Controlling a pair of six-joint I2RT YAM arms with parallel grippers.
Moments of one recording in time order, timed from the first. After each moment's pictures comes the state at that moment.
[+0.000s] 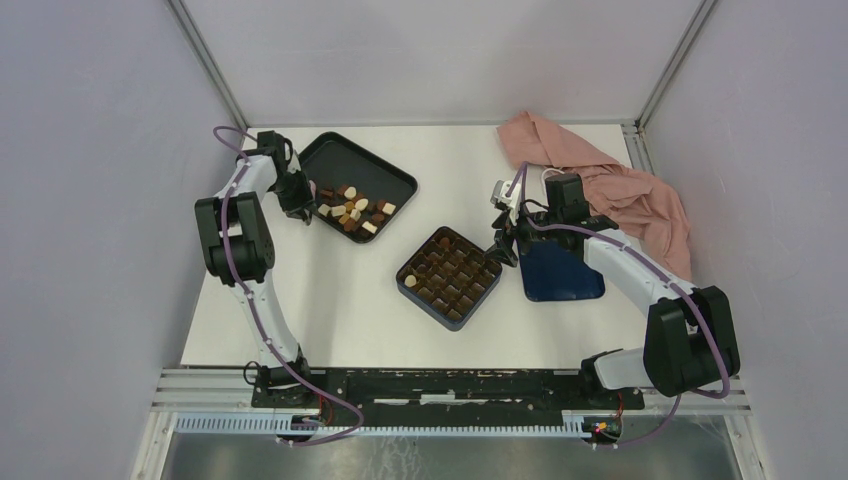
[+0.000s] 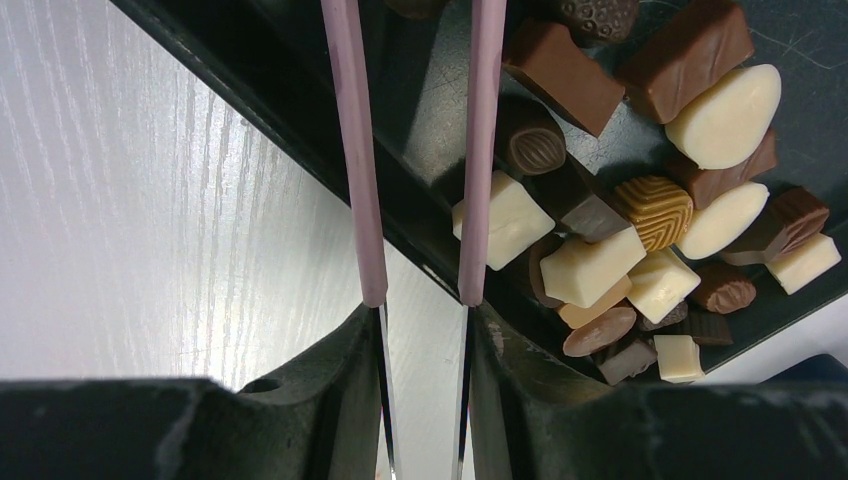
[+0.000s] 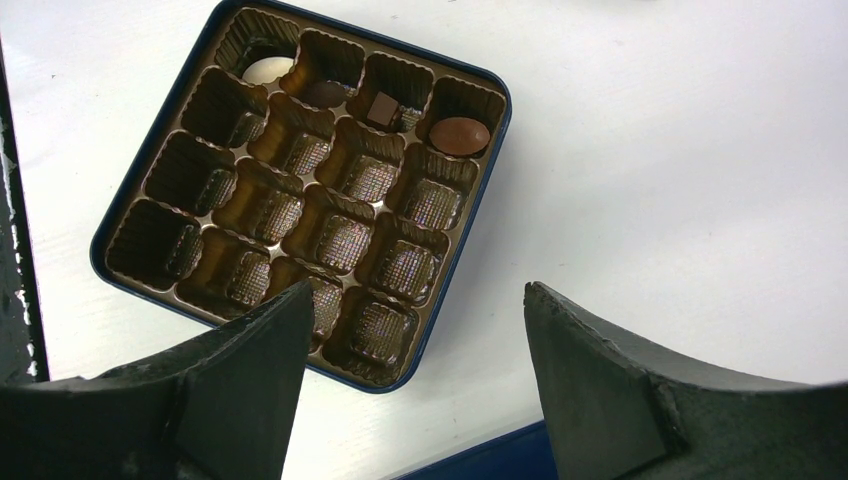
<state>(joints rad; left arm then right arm) 0.15 2.09 1.62 -0.81 0.18 -0.19 0.29 1.37 0.88 -0.26 -0.81 -0.60</state>
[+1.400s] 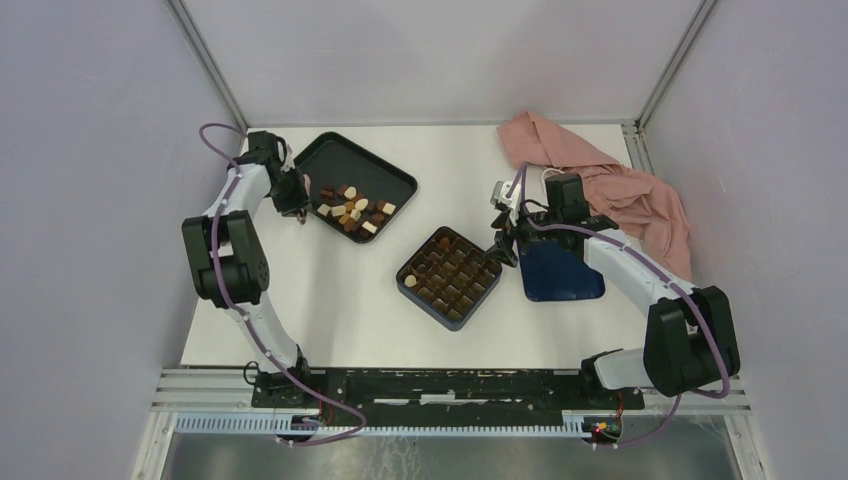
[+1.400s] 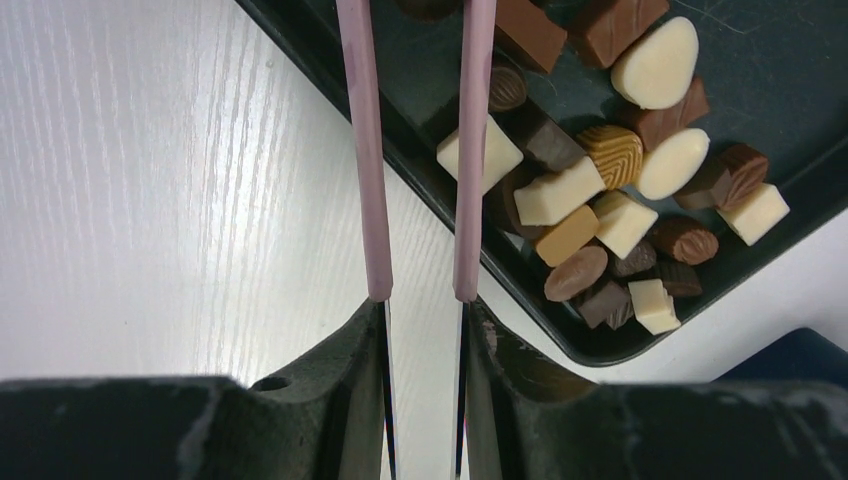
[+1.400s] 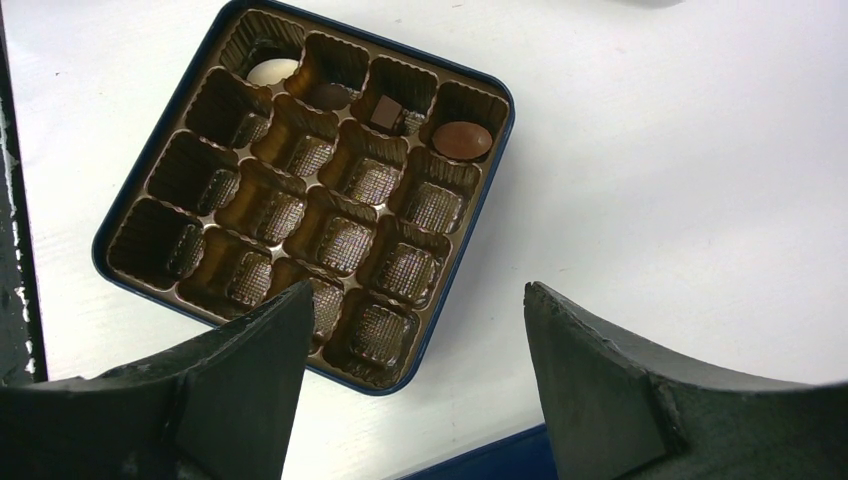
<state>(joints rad) 0.15 1.91 1.48 -0.73 0.16 -0.19 0.29 1.37 0.88 -0.26 -0.82 -0.61</state>
